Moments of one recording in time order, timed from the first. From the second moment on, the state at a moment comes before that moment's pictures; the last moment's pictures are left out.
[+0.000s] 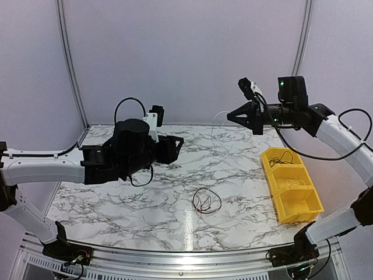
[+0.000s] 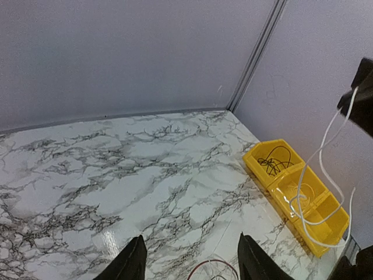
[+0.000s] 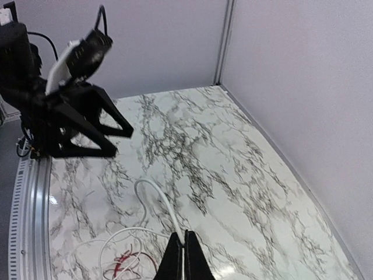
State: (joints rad) left arm -1.09 1.46 1.08 0.08 -0.45 -0.46; right arm 0.44 1.33 1.39 -0.47 -0.75 -0.38
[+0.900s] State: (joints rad) left arm -0.89 1.58 1.06 -0.04 -0.11 -0.54; right arm -0.15 1.19 1.15 -0.95 -0.14 -1.00
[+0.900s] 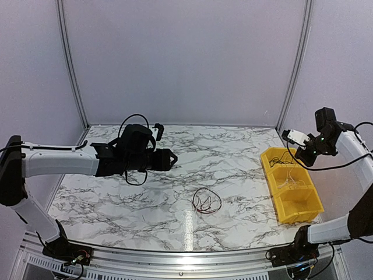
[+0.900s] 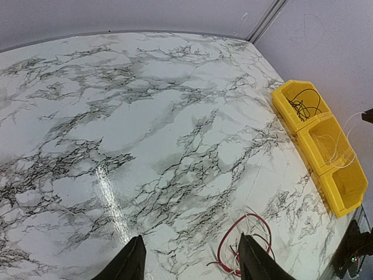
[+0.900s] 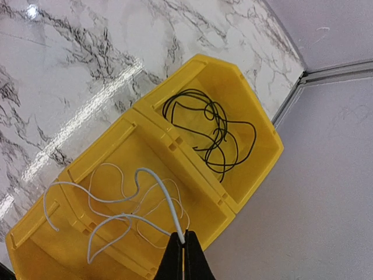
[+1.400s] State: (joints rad) left arm -0.89 1.58 1.06 -0.05 -0.11 -0.54; right arm -0.15 1.36 1.01 -0.79 0.16 -0.99
